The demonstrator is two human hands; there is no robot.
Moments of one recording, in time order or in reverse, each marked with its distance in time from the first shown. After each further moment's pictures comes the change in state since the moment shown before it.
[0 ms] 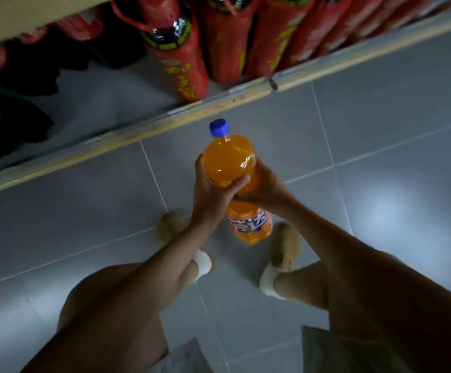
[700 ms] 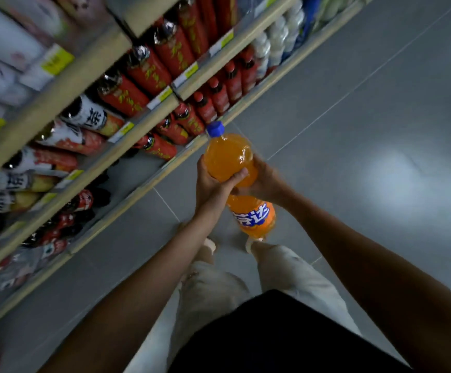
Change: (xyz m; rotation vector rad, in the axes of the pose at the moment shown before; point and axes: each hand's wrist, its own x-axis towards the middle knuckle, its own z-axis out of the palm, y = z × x) left_hand -0.326 0.335 0.035 0.133 -0.219 0.156; right_hand -0.361 -0.166 -0.247 0.080 0.201 0.005
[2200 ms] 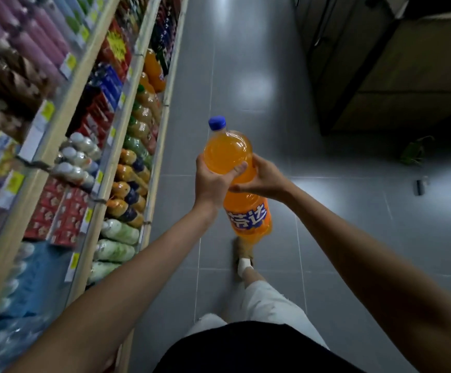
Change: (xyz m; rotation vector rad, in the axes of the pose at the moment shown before) left_hand 0.101 0.510 0.801 0.176 -0.782 0.544; right_hand -0.037 0.289 -0.838 0.421 0.886 0.043
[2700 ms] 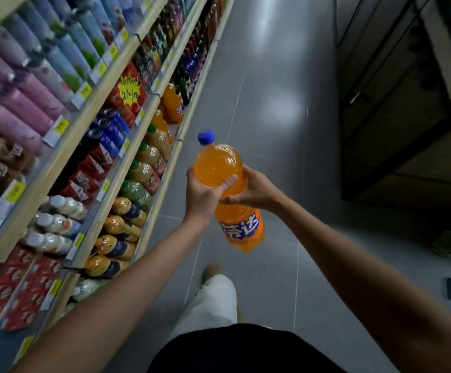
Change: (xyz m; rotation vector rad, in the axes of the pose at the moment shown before) left_hand 0.304 0.076 0.072 -0.018 0.200 -0.045; right_hand 0.314 -0.028 -0.147 -0.101 -0.198 -0.089
